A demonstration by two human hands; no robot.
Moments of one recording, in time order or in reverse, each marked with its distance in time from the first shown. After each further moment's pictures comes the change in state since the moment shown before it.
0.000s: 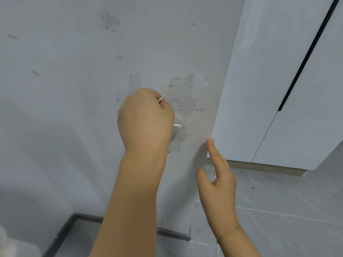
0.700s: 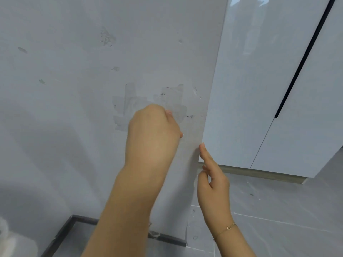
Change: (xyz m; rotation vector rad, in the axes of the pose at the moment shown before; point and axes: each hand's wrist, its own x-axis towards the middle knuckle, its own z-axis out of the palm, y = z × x) left_hand -0.025 0.022 -0.004 -0.079 -0.203 -0.006; right_hand 0.006 0.005 -0.017 0.020 -0.081 -0.006
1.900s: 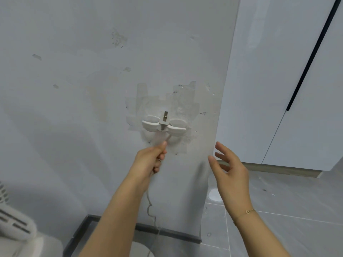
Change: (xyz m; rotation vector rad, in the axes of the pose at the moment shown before) left_hand 0.013 -0.119 0.050 -0.817 -0.348 -0.599; right_hand 0.019 0.013 -0.003 0.021 0.089 0.091
